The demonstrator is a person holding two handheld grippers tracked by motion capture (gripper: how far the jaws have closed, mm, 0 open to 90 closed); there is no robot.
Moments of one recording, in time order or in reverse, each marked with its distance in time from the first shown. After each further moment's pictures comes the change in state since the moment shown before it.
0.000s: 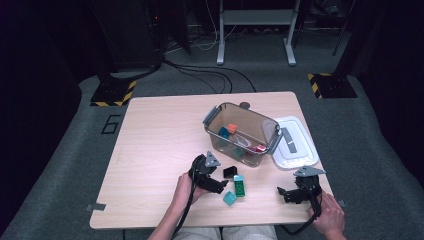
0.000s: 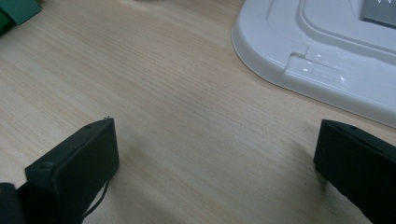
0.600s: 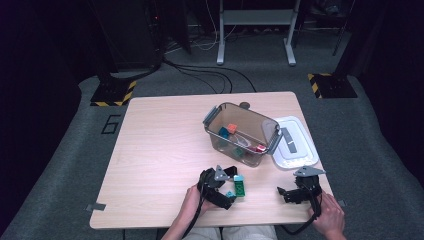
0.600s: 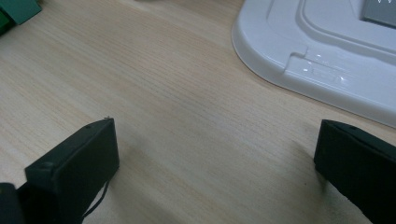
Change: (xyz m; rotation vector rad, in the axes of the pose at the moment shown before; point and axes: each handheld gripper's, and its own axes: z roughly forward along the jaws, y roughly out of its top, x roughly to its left) left arm -0.032 -0.016 0.023 0.041 -0.077 0.025; right arm 0.000 0.000 0.000 0.000 0.000 0.000
